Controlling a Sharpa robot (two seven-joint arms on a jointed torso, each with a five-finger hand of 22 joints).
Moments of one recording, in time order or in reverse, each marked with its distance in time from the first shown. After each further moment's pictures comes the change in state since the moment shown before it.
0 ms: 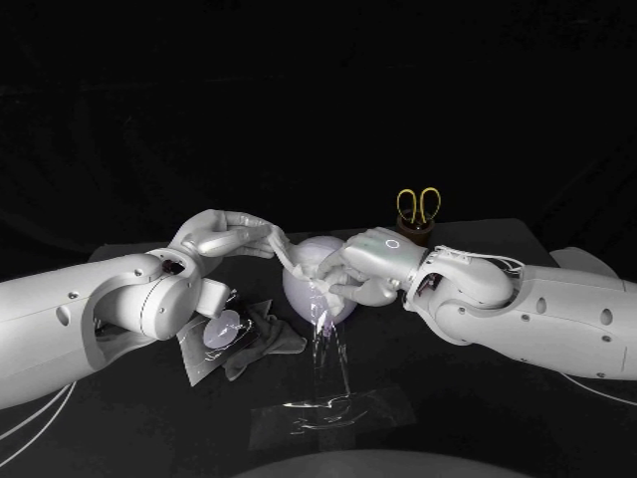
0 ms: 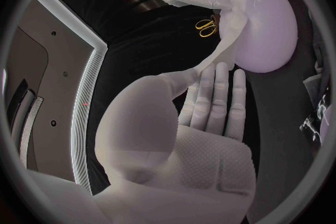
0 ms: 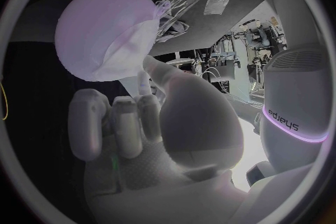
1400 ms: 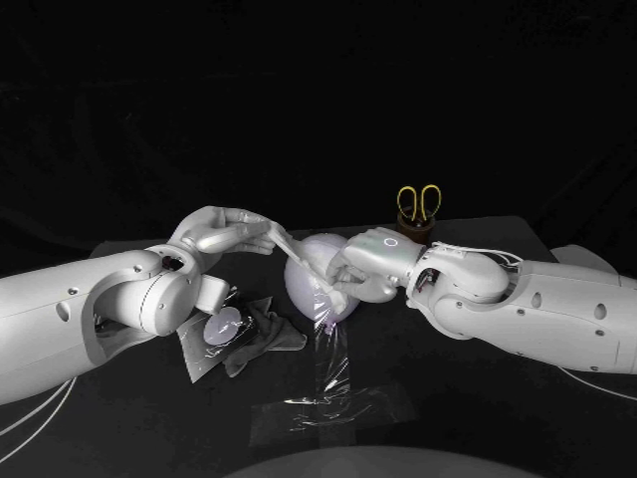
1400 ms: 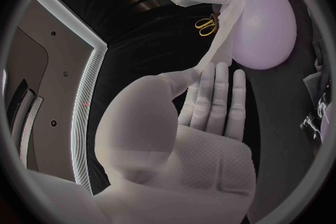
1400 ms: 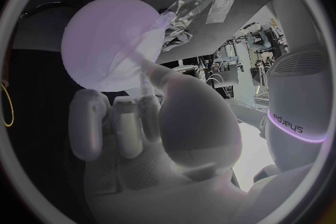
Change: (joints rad) left arm 0.000 -0.001 0.000 -0.005 0.000 0.000 0.001; left_hand -0.004 -0.004 0.003 0.003 0.000 0.002 0.000 -0.003 0.000 0.000 0.000 0.004 0.000 -0.002 -0.002 0.004 0.001 0.000 -0.009 -0.002 0.008 0.006; right arm -0.002 0.013 0.001 -0.029 -0.007 0.066 -0.026; right_hand -0.001 0.048 0.022 0.000 0.000 0.130 -0.018 0.059 0.026 0.004 -0.007 0.012 0.000 0.001 -0.008 -0.001 0.000 0.000 0.000 -0.010 0.003 0.000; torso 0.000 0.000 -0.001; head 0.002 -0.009
